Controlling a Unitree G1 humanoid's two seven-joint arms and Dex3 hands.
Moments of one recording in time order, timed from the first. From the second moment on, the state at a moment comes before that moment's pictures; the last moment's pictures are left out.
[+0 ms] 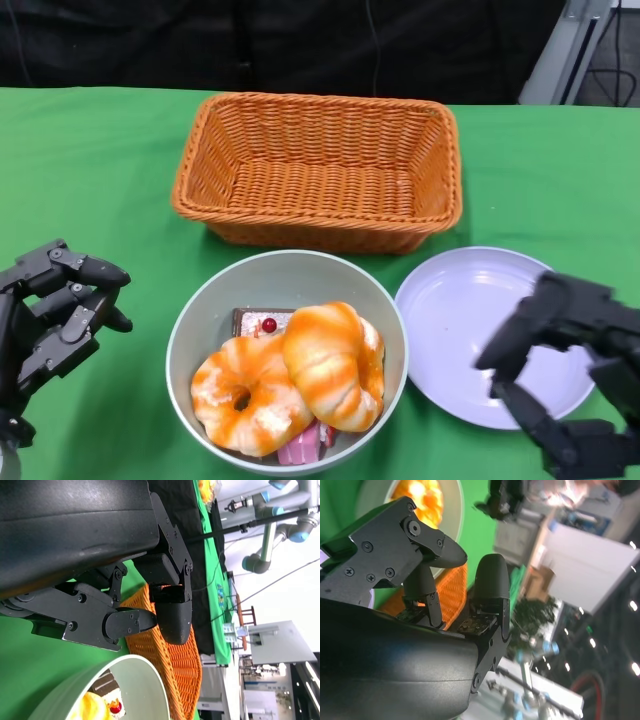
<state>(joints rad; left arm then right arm) -0.13 0.16 0.26 0.45 -0.29 -0.48 -0.36 0.26 -0.21 0.05 -0.56 0.07 -0.17 0.34</state>
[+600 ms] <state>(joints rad) -0.14 0.16 0.26 0.52 -0.29 -0.53 -0.39 -0.02 -0.36 0.21 -0.56 -0.21 -0.07 0.47</state>
